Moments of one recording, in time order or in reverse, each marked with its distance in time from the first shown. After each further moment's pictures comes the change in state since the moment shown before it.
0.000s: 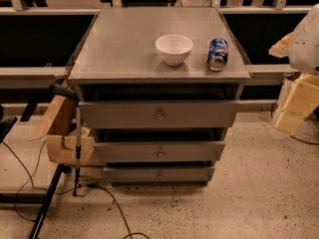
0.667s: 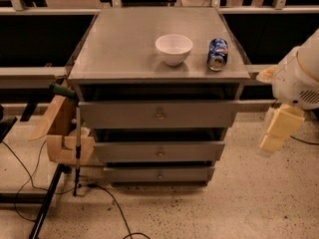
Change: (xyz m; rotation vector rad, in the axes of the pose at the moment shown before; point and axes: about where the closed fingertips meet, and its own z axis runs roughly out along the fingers) arm 0.012 0.006 0.067 -0.031 -0.043 -0.003
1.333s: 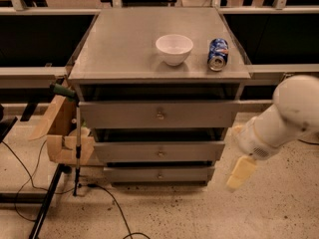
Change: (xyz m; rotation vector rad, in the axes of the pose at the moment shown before) arm 0.032 0.030 0.184 -0.151 -0.093 0.095
